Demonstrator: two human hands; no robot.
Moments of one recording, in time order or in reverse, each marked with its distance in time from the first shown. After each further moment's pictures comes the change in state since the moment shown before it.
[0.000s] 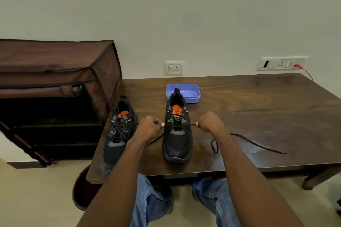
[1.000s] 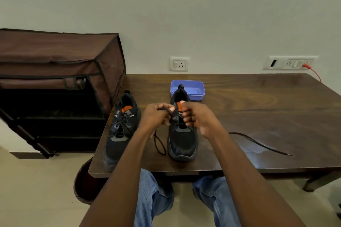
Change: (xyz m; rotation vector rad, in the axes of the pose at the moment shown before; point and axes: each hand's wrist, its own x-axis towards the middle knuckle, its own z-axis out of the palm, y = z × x) left_hand -0.022 0.032 -0.015 -0.780 0.005 0.011; right_hand -0.060 -0.051 -0.005 1.031 -0.295 -0.130
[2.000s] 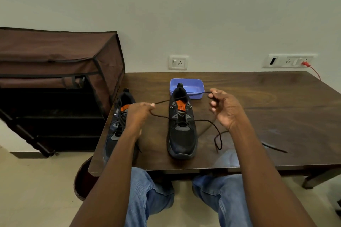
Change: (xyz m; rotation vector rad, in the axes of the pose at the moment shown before) left_hand 0.008 -0.007 -0.032 0.021 0.310 -0.049; right_hand 0.006 -0.012 -0.064 0.465 0.098 -0.233
